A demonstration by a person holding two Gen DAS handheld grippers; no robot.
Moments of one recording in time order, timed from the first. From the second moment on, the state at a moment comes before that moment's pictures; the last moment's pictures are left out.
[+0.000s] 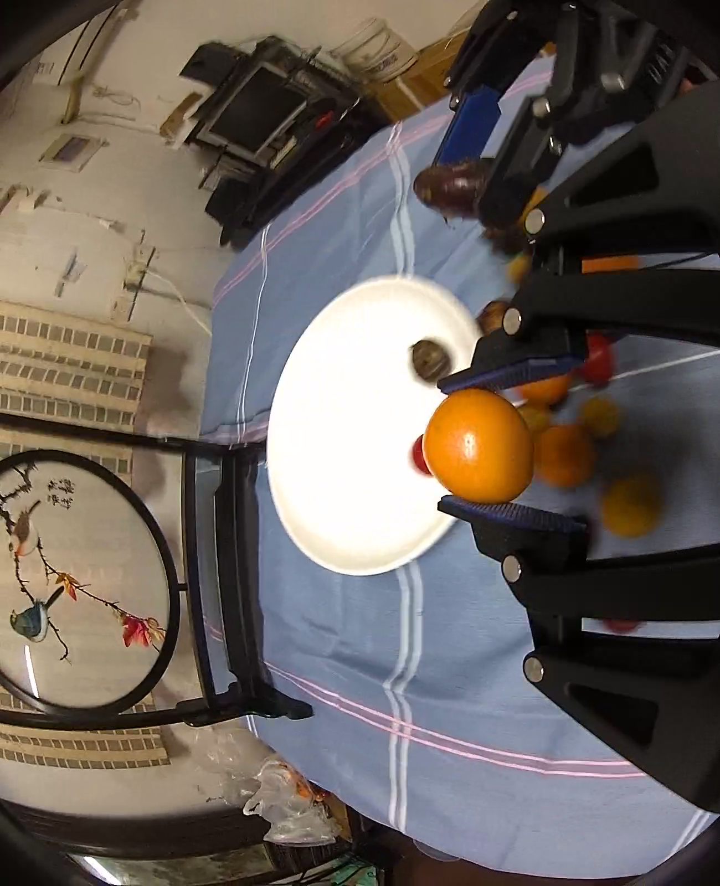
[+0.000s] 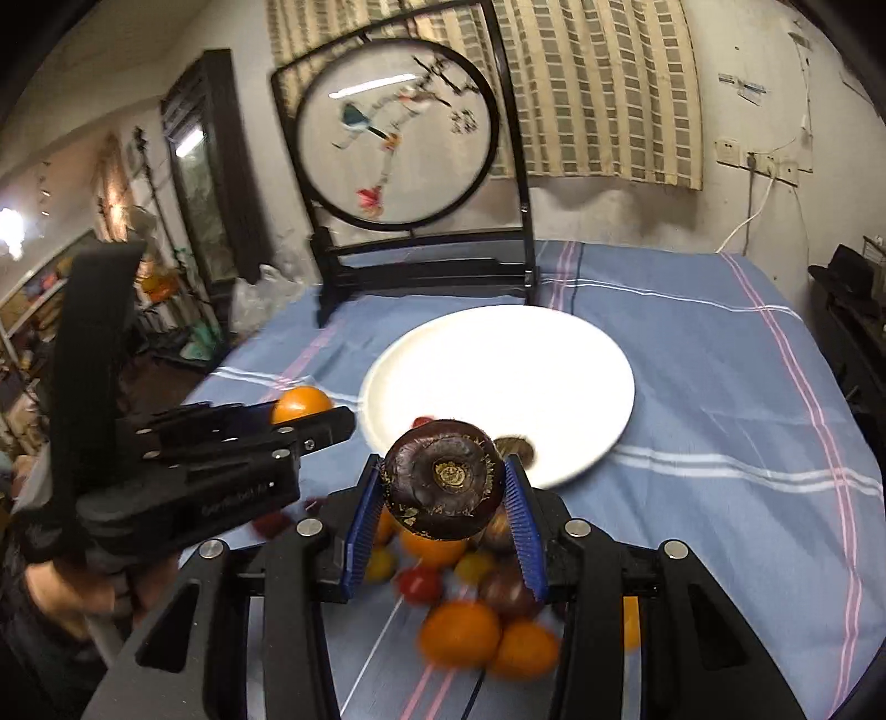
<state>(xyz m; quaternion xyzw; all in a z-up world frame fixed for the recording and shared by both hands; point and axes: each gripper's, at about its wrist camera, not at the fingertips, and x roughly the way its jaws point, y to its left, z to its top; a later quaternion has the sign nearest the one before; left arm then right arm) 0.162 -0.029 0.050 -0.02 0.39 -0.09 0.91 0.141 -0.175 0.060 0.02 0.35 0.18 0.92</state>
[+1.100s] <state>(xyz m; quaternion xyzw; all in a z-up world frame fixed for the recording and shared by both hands) 0.144 0.003 0.020 -0.03 0.39 -0.05 0.92 0.134 -0.199 0.018 0.06 0.41 0.16 0.90</state>
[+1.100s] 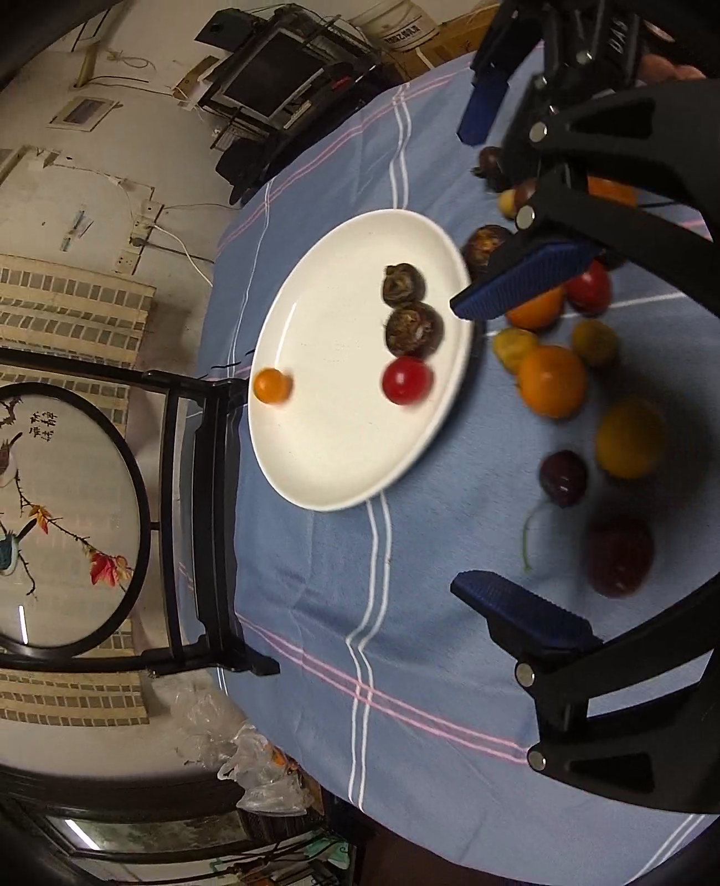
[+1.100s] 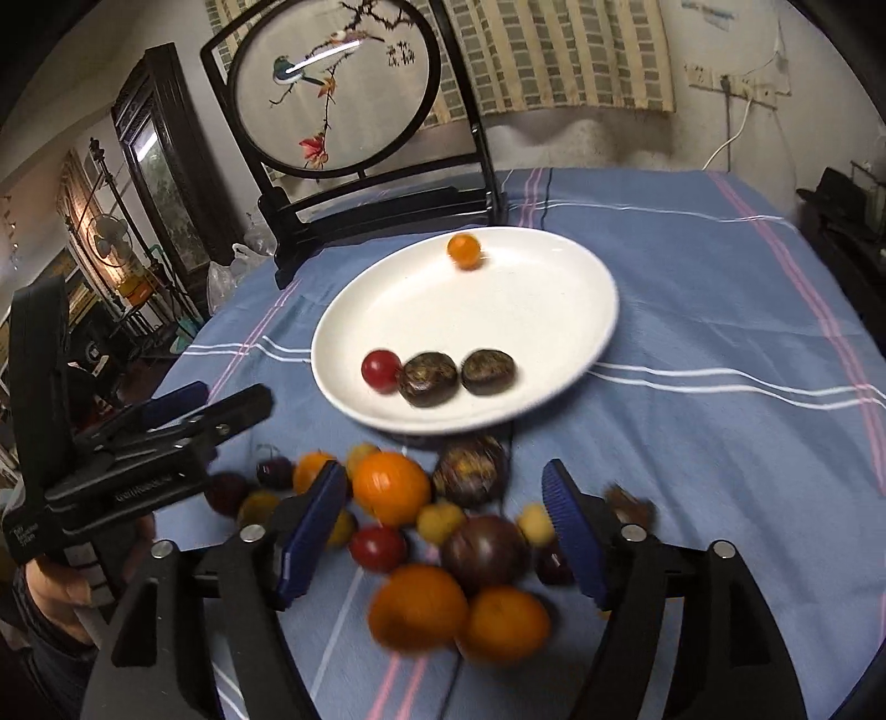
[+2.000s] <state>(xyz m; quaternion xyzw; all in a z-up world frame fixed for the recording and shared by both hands) 0.069 0.025 -0.030 -0.01 0.43 -0.04 0.90 0.090 -0.188 -0.037 -0.10 0.46 0.11 0.88</state>
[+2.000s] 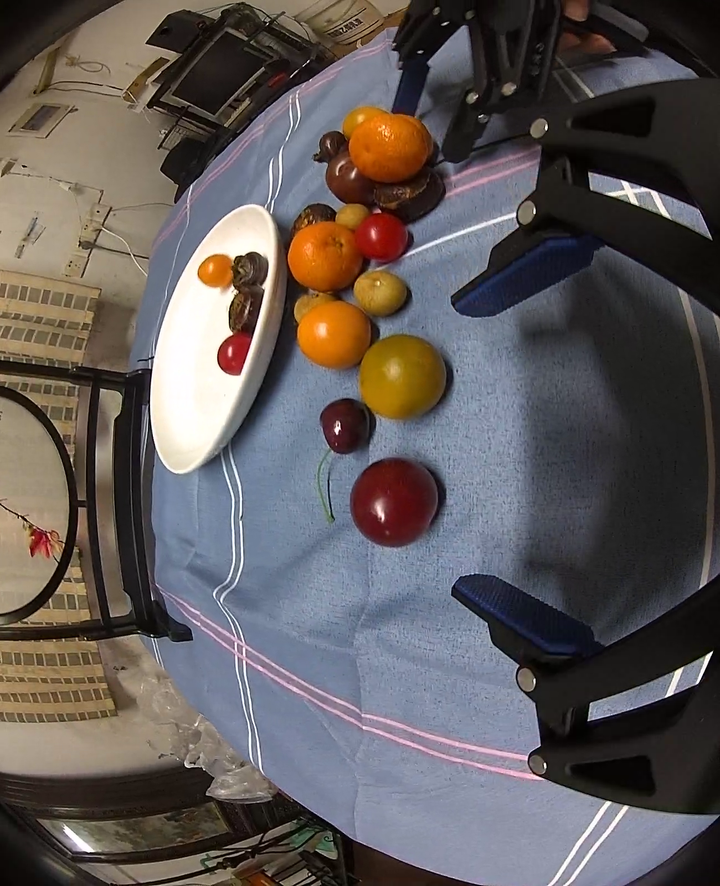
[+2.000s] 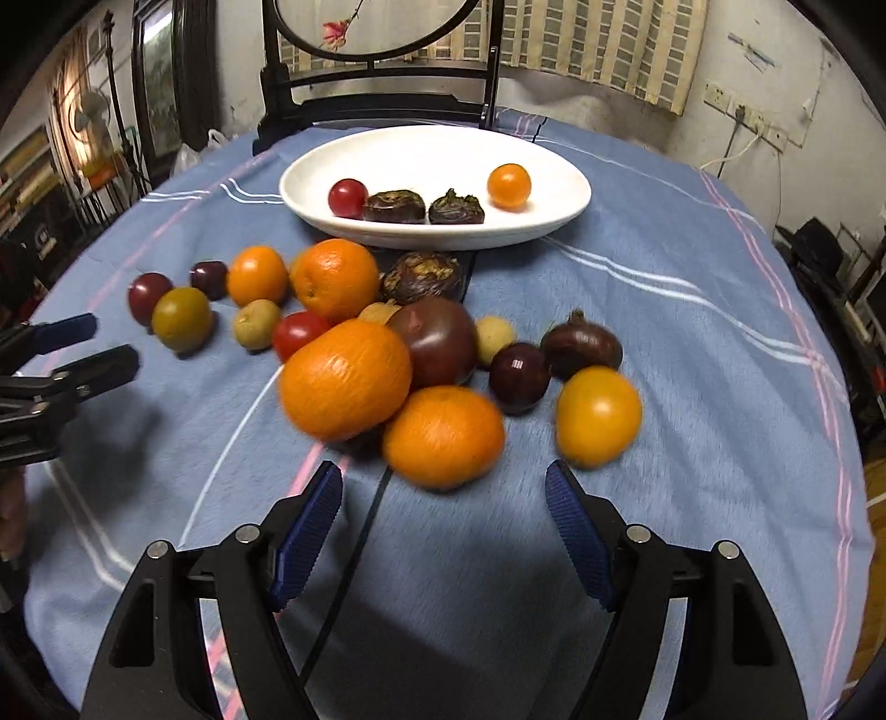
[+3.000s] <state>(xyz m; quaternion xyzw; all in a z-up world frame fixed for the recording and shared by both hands) 0.111 0.037 -0.043 0.01 0.47 -0.02 0.88 0.054 -0.204 -0.019 -0.03 0.44 0.18 0.88</state>
